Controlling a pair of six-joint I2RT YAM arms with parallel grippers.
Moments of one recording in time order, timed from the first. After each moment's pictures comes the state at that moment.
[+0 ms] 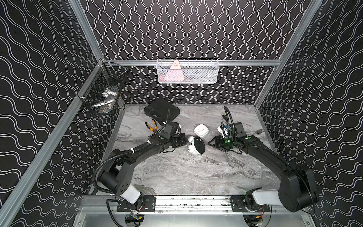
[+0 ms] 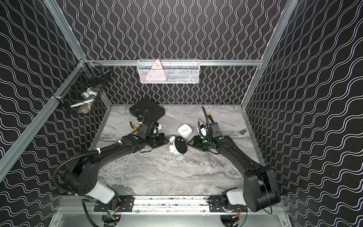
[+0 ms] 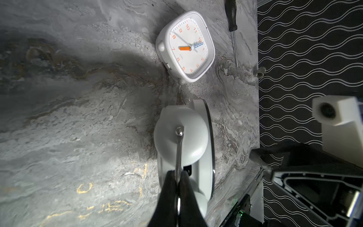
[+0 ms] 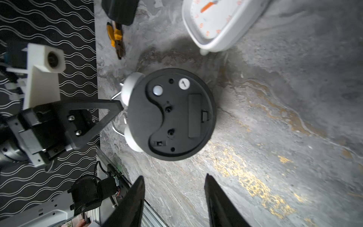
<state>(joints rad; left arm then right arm) -0.49 1.57 0.99 -0.20 0.34 -0.80 0.35 1.36 0.90 -0.44 -0.57 0.55</state>
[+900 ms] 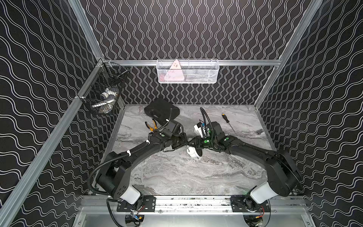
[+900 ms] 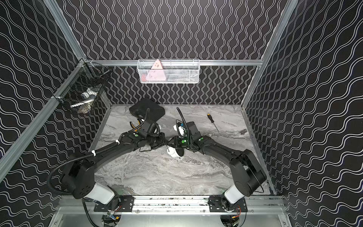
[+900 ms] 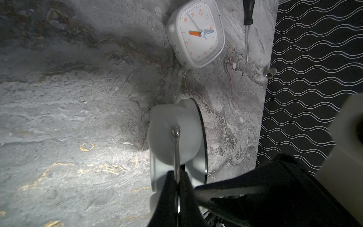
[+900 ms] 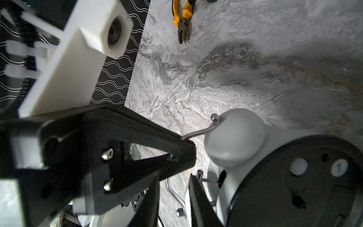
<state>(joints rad) -0.53 1.54 1.08 -0.40 0.31 -0.92 0.63 1.57 0.97 -0.08 -0.57 0.63</state>
